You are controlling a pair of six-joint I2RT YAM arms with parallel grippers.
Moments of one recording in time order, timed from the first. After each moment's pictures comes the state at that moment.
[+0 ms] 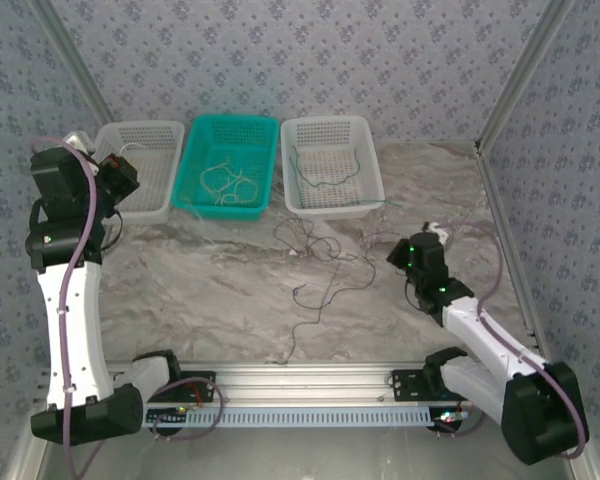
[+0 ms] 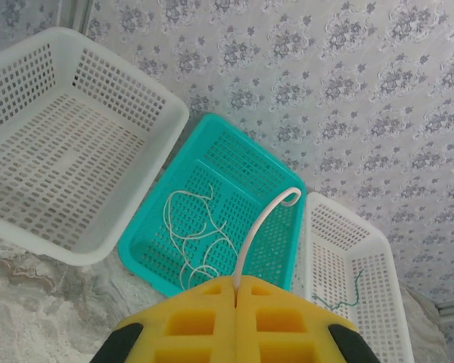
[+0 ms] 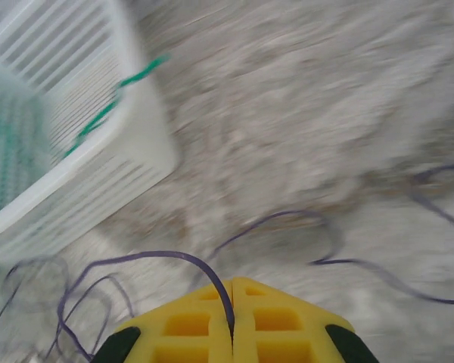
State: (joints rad) left arm 0.16 1.07 1.46 -0.77 0.18 -0.56; right arm 0.26 0.95 0.43 -0.07 0.20 0.73
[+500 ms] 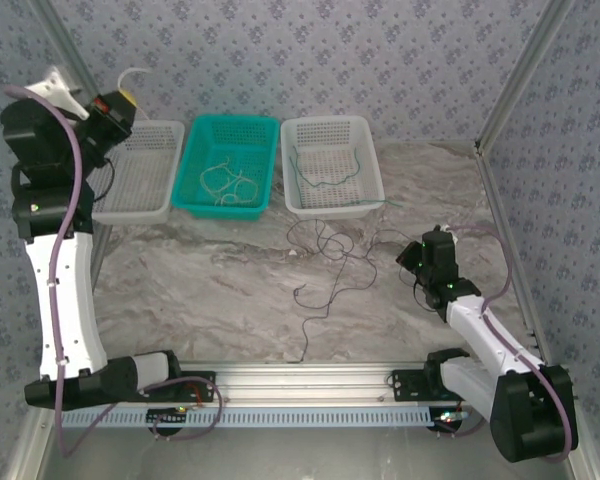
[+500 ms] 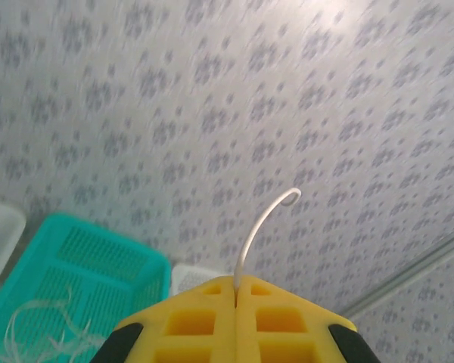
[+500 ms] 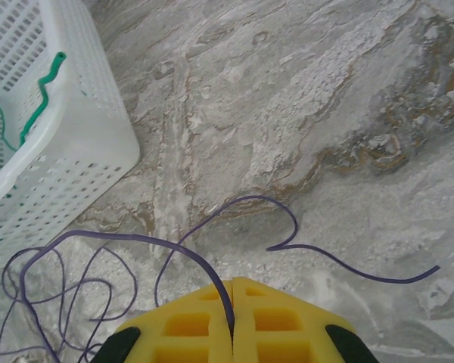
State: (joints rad) left arm 0.12 1.25 1.80 -0.53 0.39 -0.65; right arm 0.18 0.97 0.45 -0.12 0.07 0.74
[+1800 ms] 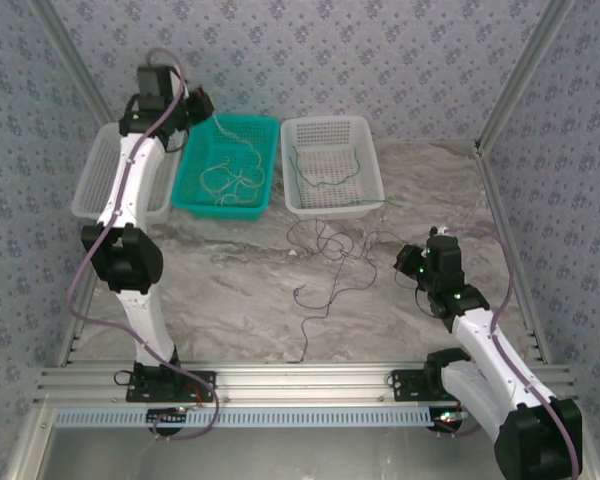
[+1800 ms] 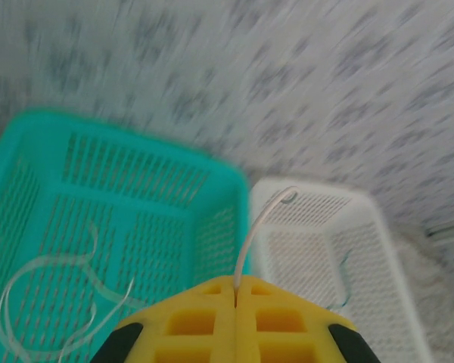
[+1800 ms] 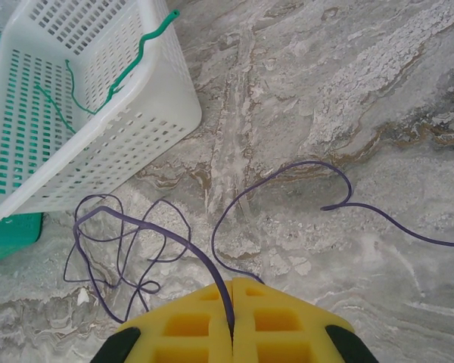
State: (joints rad) left arm -0.09 2.01 2.11 -0.65 0.29 -0.45; right arm 0.20 0.81 0.46 -0.24 -0.03 0.70
